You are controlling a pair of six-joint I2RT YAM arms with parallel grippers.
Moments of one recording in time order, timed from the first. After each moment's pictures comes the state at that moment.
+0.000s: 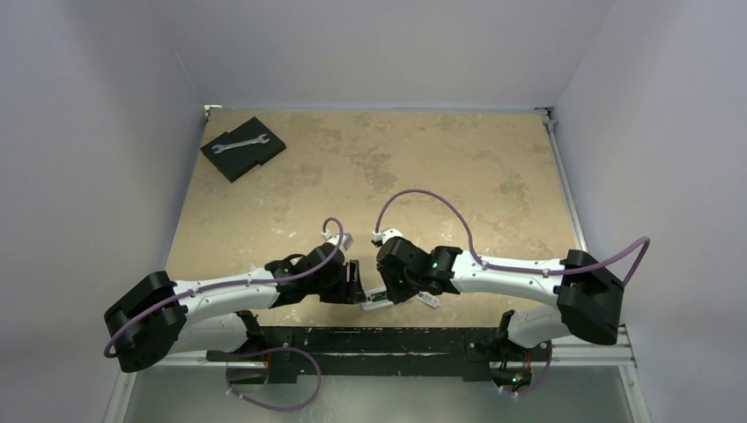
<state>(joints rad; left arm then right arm) -0.97 1.17 0.44 -0.16 0.05 -0.88 1.13 1.39 0.81 -0.49 0.09 0.61</state>
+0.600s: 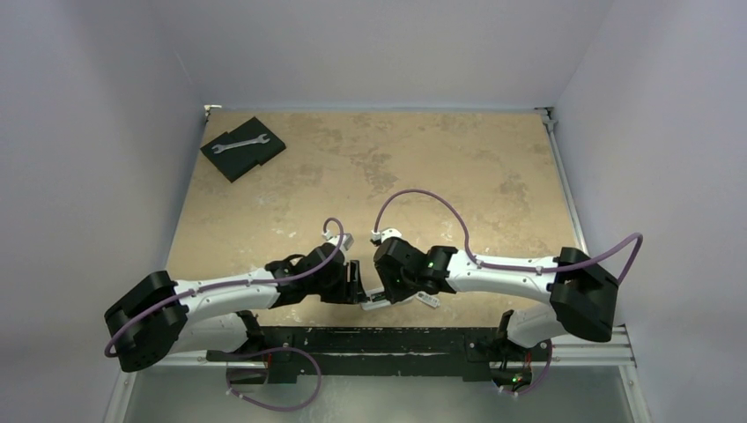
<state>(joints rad) -0.97 1.17 0.43 -0.15 0.05 -0.88 1.14 1.42 0.82 -0.48 0.11 0.64</state>
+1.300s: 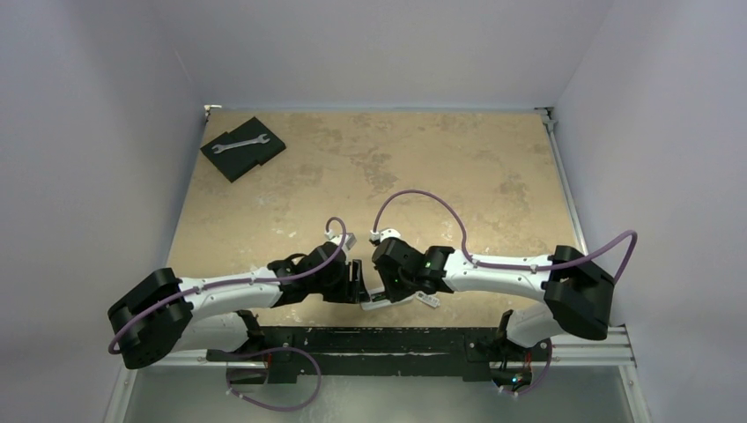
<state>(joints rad) -0.97 1.20 0.44 -0.10 0.08 -0.87 1.14 1.44 0.82 -0.46 0.11 0.65</state>
